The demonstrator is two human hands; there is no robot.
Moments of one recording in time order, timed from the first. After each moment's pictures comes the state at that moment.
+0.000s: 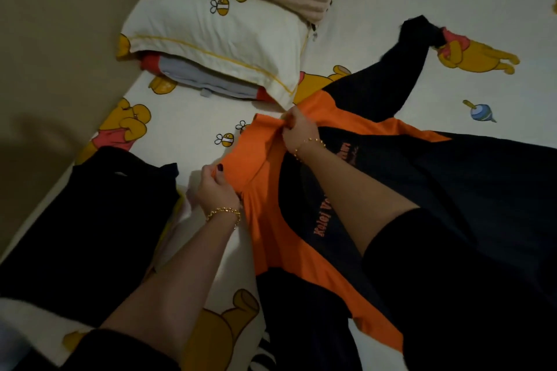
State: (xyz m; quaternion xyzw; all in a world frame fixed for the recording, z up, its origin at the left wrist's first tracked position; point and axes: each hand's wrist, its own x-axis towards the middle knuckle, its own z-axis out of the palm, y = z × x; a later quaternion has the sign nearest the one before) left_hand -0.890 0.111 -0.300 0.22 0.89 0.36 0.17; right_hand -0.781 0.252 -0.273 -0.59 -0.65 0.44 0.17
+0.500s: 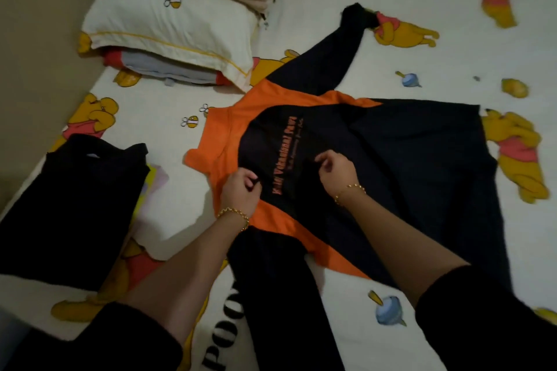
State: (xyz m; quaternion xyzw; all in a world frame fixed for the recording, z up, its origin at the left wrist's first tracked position) left_hand -0.783 0.052 -0.284 0.45 0.79 0.28 0.32; right_hand -0.583 0.126 -0.283 -0.66 -0.64 0.35 0.15
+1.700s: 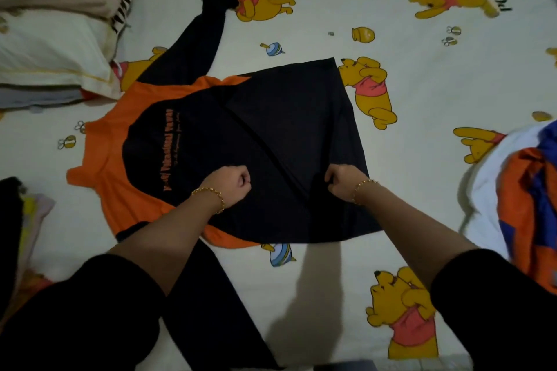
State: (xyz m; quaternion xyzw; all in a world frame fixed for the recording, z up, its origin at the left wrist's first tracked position) left_hand -0.593 0.062 -0.253 0.75 0.57 -0.04 0.33; right_hand -0.299 0.036 -0.271 -0.68 -0.63 0.35 -0.07
